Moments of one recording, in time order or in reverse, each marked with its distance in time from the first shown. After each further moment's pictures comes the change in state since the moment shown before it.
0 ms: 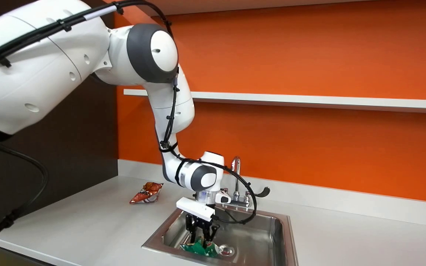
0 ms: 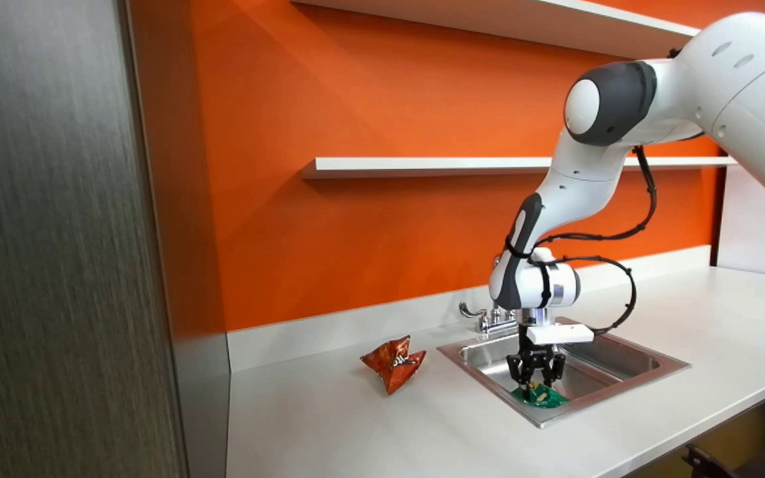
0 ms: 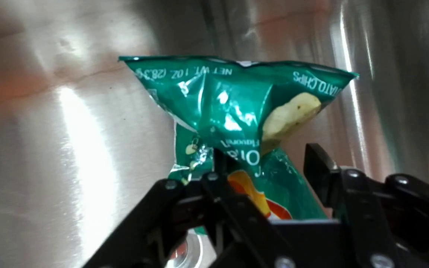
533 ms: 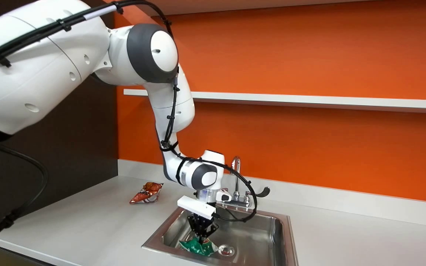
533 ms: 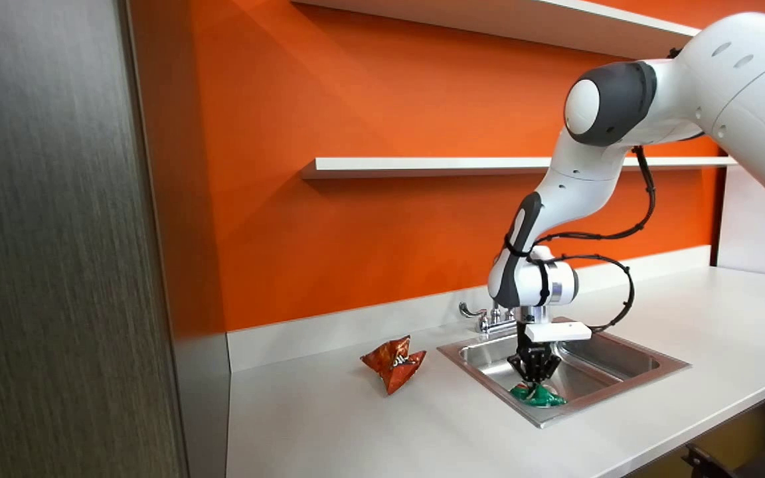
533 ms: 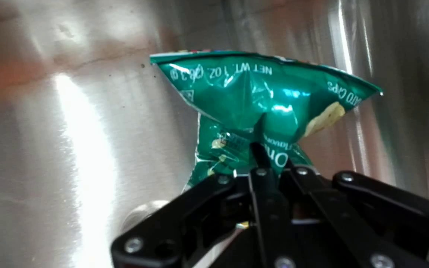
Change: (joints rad) arm 0.000 0.000 0.001 0.014 0.000 0.000 0.000
